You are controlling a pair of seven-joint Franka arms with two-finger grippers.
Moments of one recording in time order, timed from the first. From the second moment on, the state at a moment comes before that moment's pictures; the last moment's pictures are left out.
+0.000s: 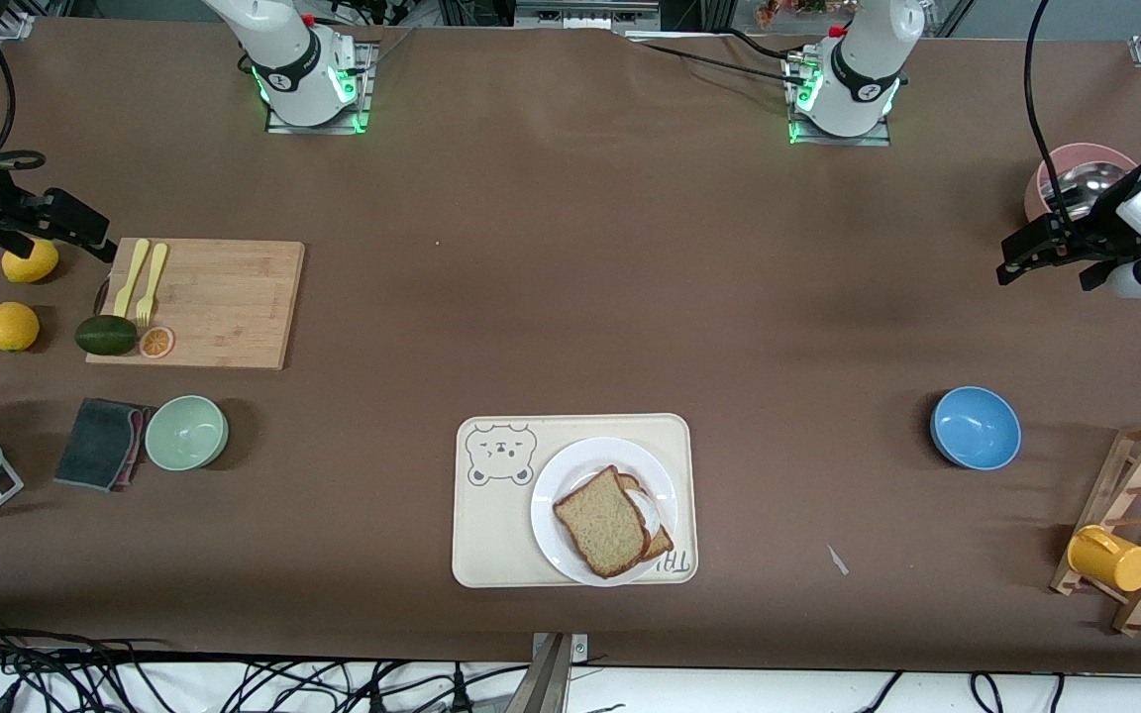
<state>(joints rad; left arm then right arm) 0.02 0.00 0.00 -1.71 -0.04 1.72 0.05 -0.02 -0.04 0.00 -1.70 0.02 1.71 0.03</state>
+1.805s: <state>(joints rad) 0.02 0.02 0.00 -1.70 0.03 1.72 0.05 -0.02 -0.04 0.00 -1.70 0.02 1.71 0.03</state>
